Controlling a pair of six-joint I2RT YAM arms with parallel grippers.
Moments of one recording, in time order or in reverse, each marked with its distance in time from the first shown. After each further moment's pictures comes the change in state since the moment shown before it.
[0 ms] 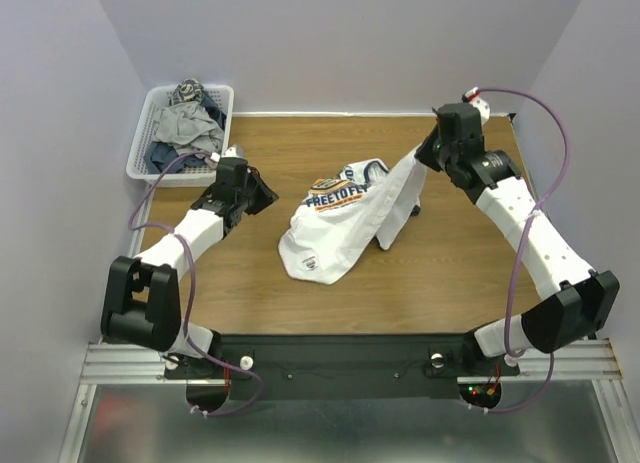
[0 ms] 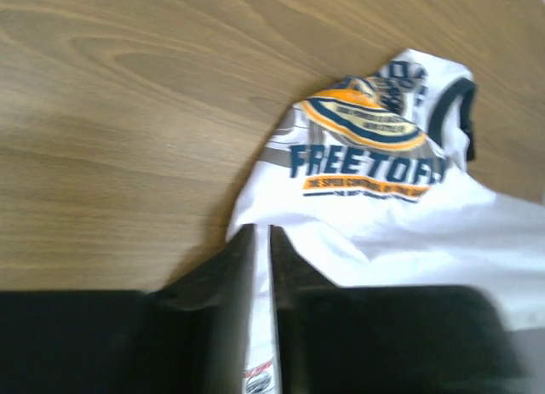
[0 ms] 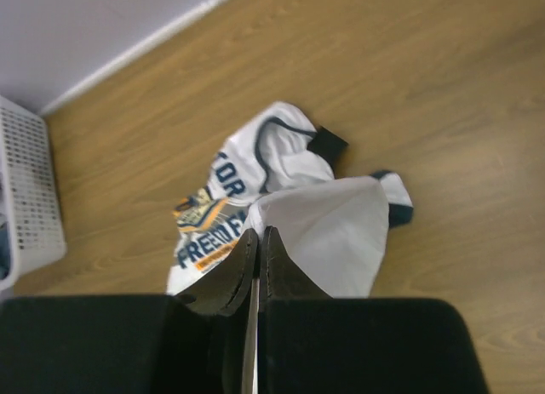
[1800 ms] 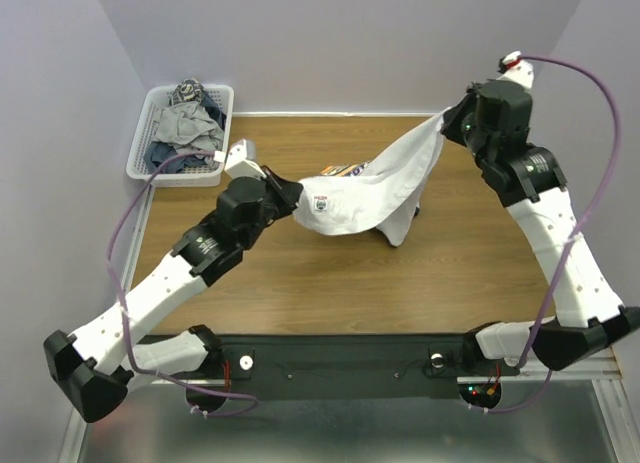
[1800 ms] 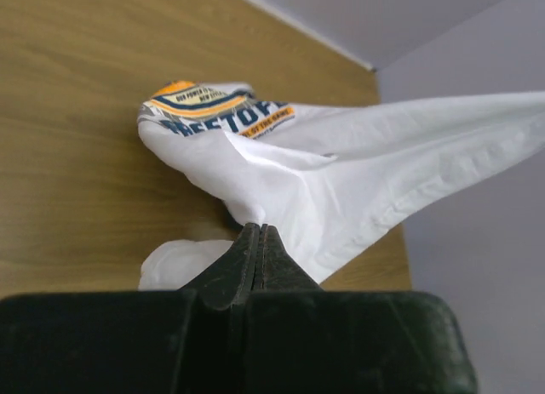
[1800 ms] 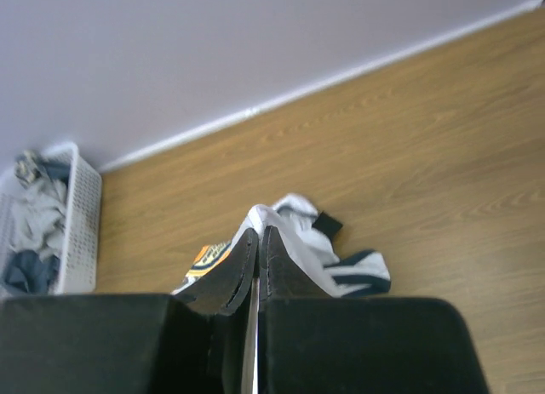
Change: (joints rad) left arm -0.472 -0.421 0.052 -0.122 -0.406 -0.089; right arm -0.003 -0.066 0.241 -0.029 0.048 -0.182
